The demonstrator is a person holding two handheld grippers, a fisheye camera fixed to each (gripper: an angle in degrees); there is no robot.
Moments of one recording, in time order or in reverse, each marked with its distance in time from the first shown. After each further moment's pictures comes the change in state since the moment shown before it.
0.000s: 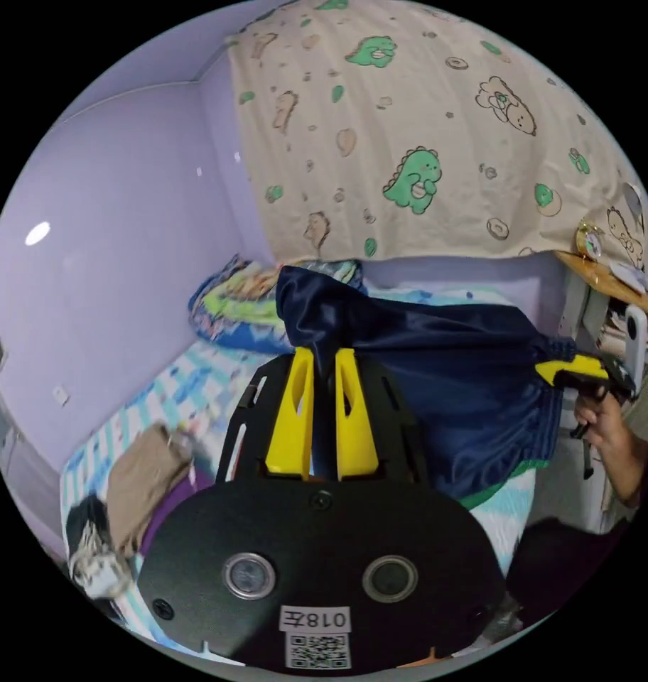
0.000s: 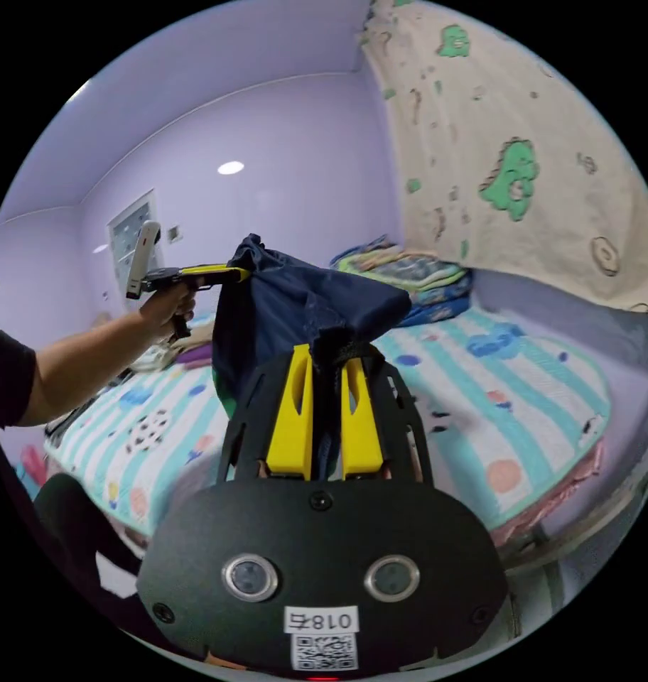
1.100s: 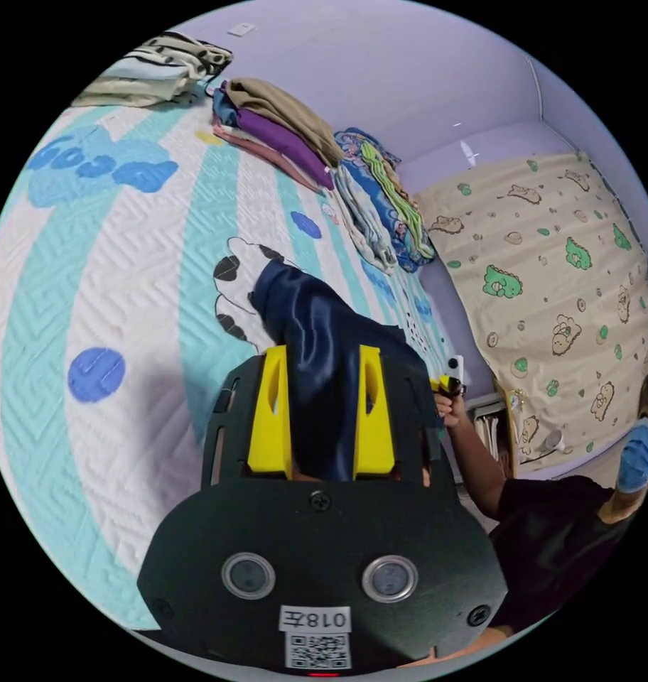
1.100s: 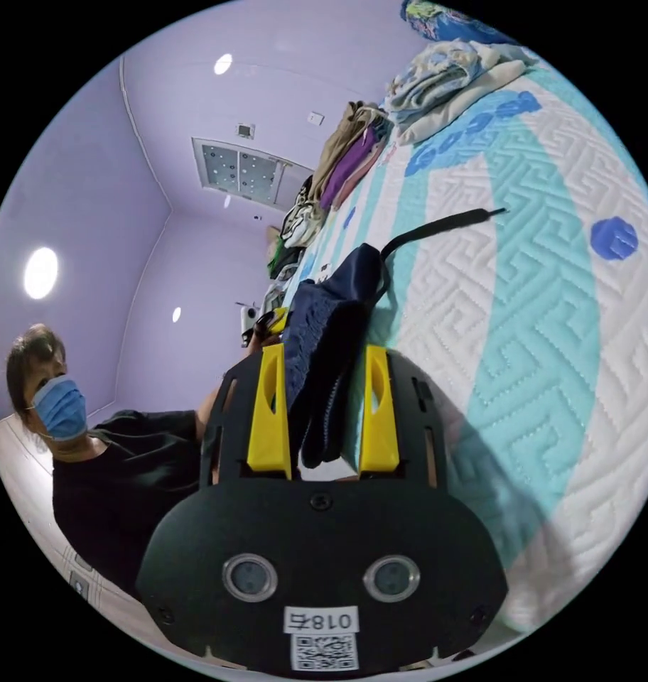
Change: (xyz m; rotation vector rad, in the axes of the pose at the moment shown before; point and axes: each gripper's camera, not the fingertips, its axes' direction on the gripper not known) left arm -0.104 0.512 -0.014 -0.230 0.418 -1.086; right arm -0.079 0.033 0.253 -0.842 -1.051 0.319
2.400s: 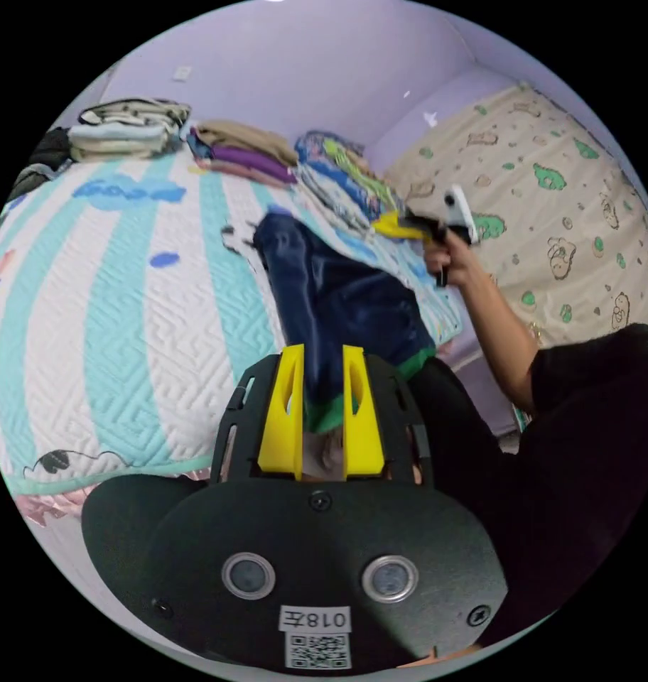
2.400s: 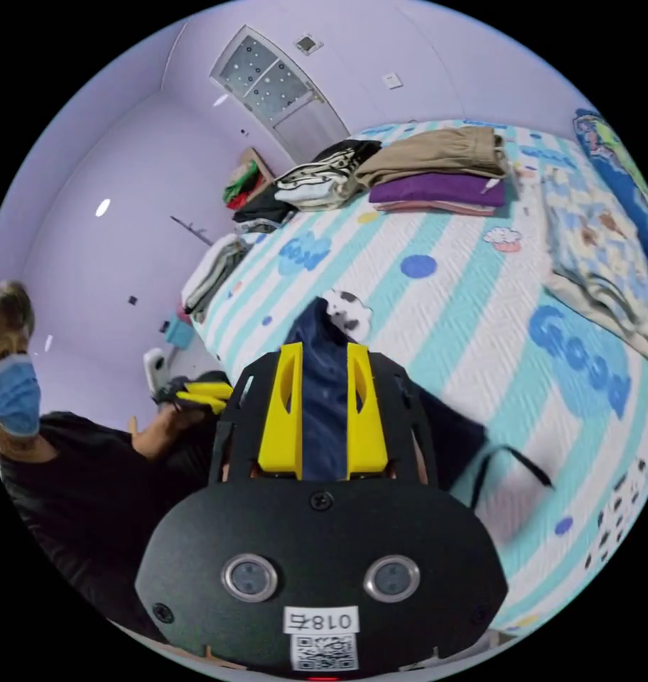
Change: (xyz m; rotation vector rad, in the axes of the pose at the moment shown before) left arm -0.010 0.164 0.035 0.026 -0.133 0.208; right arm -0.259 -0.180 0.243 -0.207 0.505 -0.320
